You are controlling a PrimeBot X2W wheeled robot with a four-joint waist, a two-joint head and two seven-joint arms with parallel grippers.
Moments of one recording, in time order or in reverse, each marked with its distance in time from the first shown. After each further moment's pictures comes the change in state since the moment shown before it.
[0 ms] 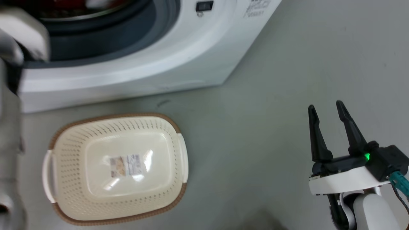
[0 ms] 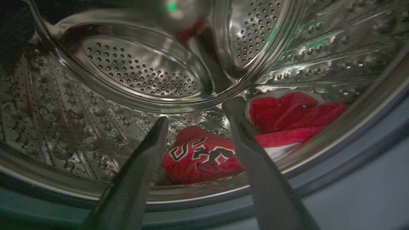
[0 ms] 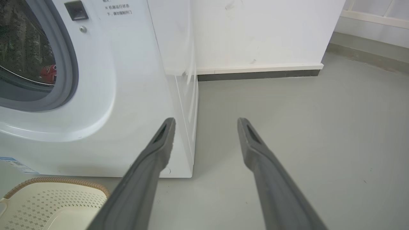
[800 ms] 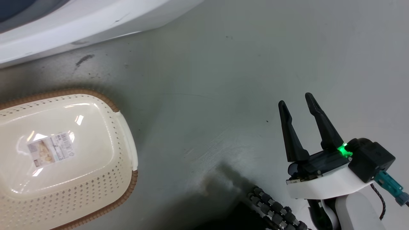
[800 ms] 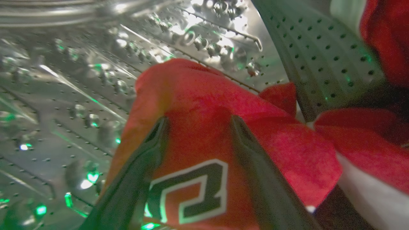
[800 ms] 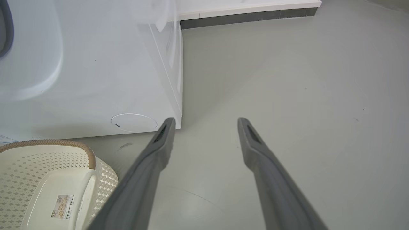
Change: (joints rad) left arm -0.673 0.345 -0.487 0.251 -0.154 -0.007 0.684; right arm -0.024 0.000 0.162 -0.076 0.120 0.000 0.000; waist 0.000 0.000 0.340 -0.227
